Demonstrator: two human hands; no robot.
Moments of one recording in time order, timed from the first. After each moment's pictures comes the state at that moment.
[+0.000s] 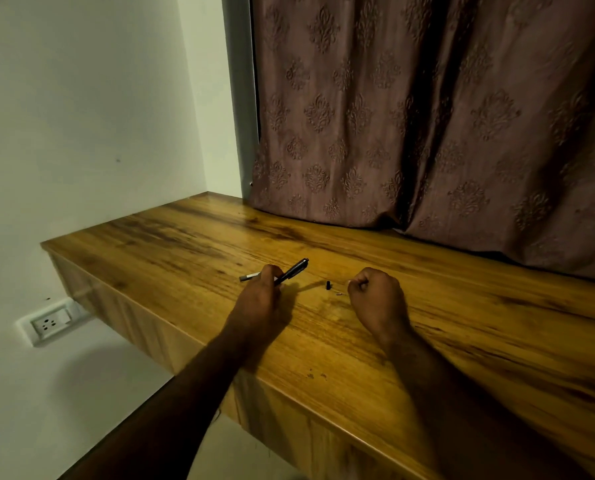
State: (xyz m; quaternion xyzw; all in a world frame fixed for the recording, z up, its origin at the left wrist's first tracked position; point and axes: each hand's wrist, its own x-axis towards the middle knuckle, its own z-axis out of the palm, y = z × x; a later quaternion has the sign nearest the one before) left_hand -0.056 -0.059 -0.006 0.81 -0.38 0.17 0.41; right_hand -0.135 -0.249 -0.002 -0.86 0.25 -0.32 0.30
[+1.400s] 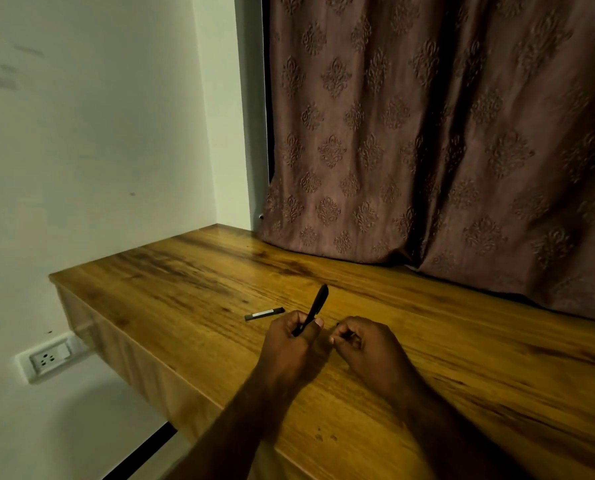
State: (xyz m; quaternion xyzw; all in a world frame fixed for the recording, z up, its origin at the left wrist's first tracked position) left_hand -0.081 -0.099 0.008 0.66 -0.23 -0.07 0.71; right_hand -0.140 -0.238 -0.001 -0.90 0.04 -0.26 0.35
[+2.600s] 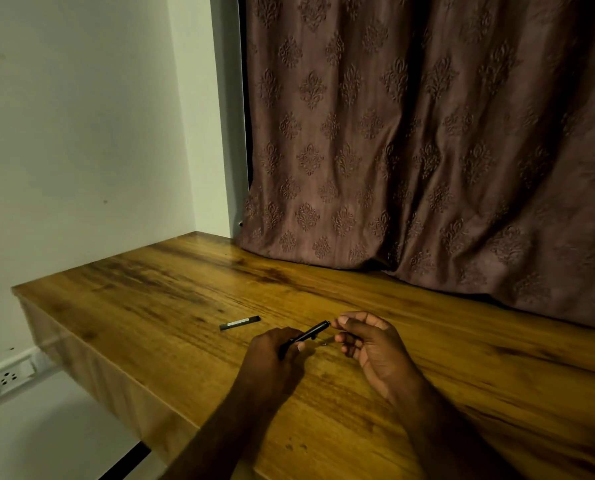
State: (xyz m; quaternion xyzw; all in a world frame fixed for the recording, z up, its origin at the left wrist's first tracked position) left_hand -0.073 -0.103 -0.014 0.75 -0.34 0.03 0.56; right_hand -0.146 -0.263 0.016 -0.54 0.12 -0.22 0.81
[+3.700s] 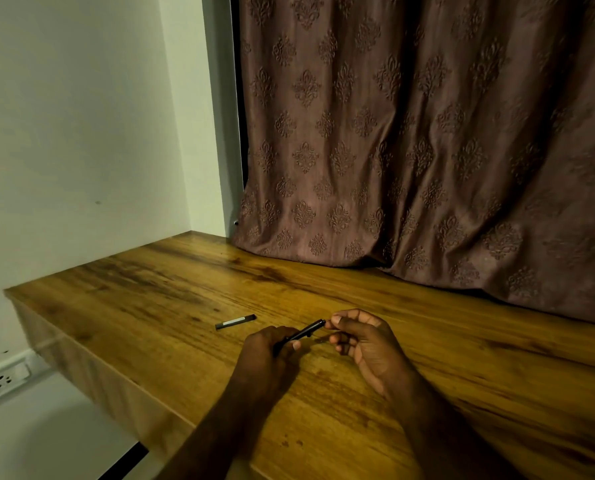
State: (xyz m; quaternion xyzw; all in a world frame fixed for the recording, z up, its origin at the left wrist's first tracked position) left_hand -0.073 -0.101 -0.015 0.74 -0.35 0.02 0.57; right_hand -0.148 -0.265 0.014 -0.56 0.11 -0.21 0.79
